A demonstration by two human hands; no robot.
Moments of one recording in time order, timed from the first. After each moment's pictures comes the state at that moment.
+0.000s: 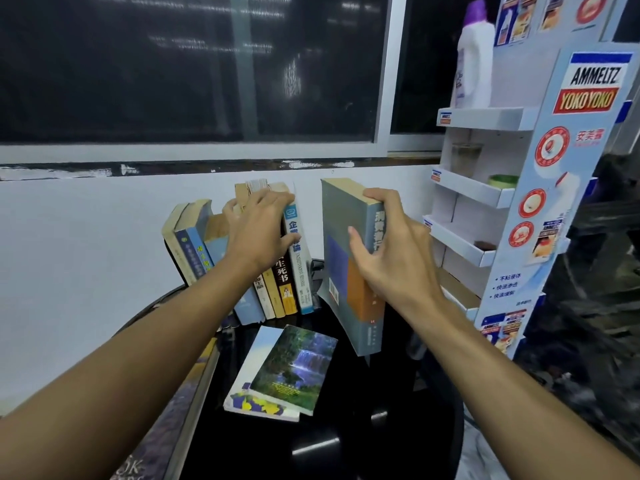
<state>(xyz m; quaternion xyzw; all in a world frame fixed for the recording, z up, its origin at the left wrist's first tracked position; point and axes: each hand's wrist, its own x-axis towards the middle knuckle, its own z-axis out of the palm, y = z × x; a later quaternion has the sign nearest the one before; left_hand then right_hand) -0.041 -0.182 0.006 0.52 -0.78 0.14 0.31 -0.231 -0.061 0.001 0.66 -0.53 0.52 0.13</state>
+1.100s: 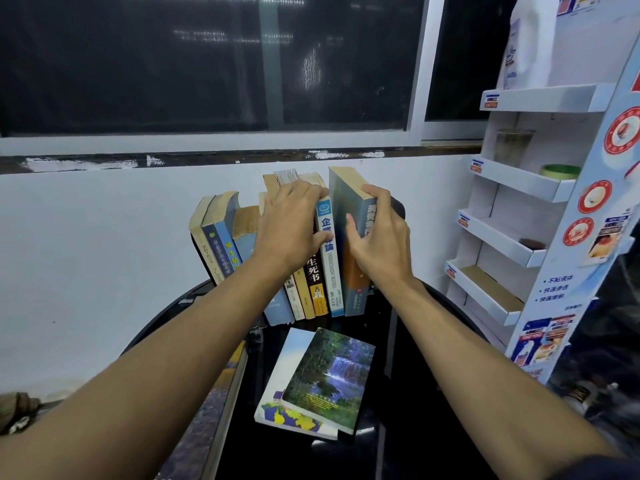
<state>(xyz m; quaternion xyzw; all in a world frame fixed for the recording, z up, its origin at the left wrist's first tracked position) -0.034 -0.189 0.004 0.48 -0.80 0.10 0.35 -0.197 -0.182 -0.042 0.64 -0.51 0.56 0.13</state>
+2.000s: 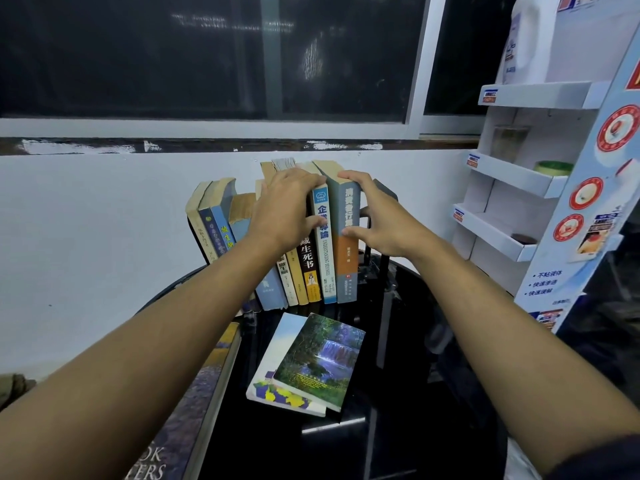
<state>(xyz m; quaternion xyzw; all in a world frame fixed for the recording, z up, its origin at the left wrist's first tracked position) -0.032 -0.189 0.009 0.47 -0.80 0.06 0.35 -0.235 -0.174 -0.004 0.78 -0.49 0.36 -0.16</state>
